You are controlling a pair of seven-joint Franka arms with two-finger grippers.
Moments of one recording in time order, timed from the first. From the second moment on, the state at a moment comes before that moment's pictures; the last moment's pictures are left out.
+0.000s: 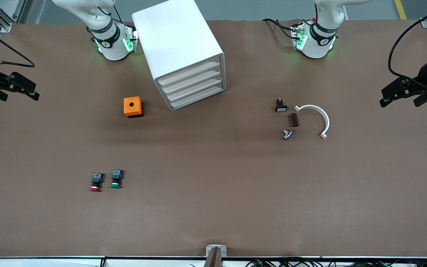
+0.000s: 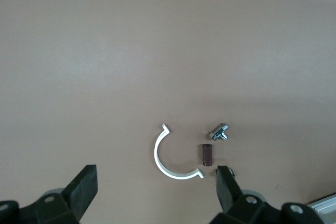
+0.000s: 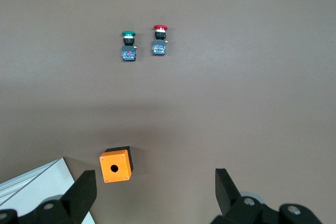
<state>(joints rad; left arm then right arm) 0.06 -0.01 -0.11 -1.58 -0.02 1.64 -0.07 -0.02 -0.08 -0.02 -1.69 0.02 1.61 -0.03</state>
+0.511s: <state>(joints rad) 0.06 -0.01 -0.11 -1.58 -0.03 1.63 -0.07 -0.02 -0.08 -0.02 -1.69 0.02 1.61 -0.03</state>
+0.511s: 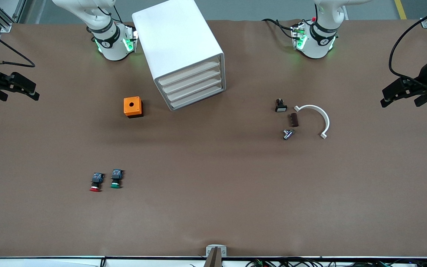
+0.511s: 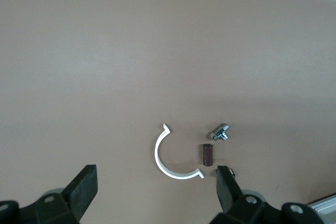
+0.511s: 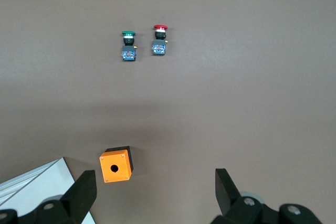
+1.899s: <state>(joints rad) 0.10 0.10 -0.12 -1.59 -0.88 1.57 -0.18 -0.02 0.22 -0.03 -1.64 0.02 1.74 -0.02</state>
